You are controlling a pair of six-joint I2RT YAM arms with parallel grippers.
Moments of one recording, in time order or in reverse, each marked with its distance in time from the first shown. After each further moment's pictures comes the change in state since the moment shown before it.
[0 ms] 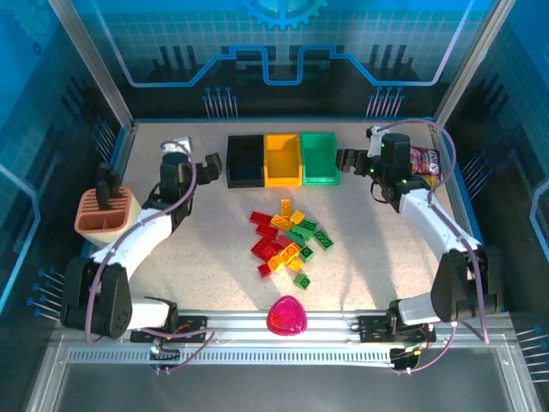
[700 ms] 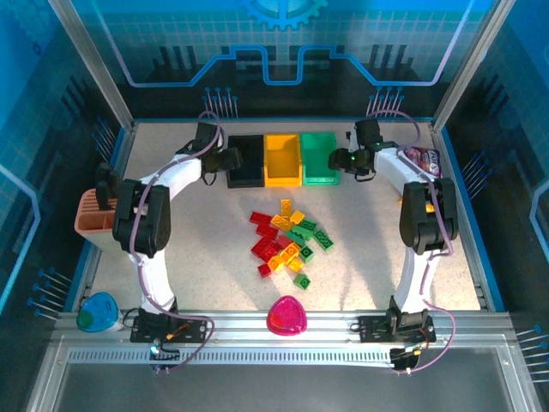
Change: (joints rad) left arm -0.006 0.623 0.595 -0.409 0.176 -0.051; right arm -0.001 0.558 0.456 -0.347 -0.045 0.062
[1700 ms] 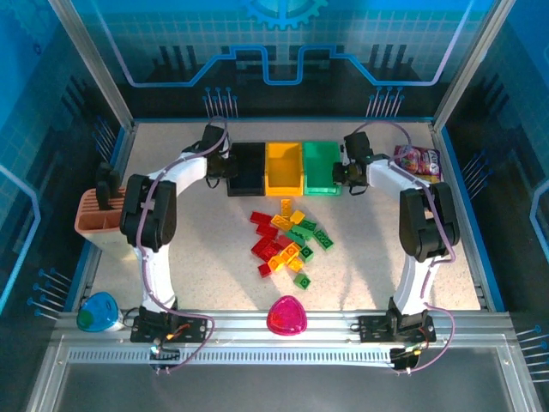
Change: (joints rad) left arm -0.018 0.037 0.008 -0.096 0.045 0.068; right arm 0.084 -0.106 -0.200 0.079 0.181 0.004
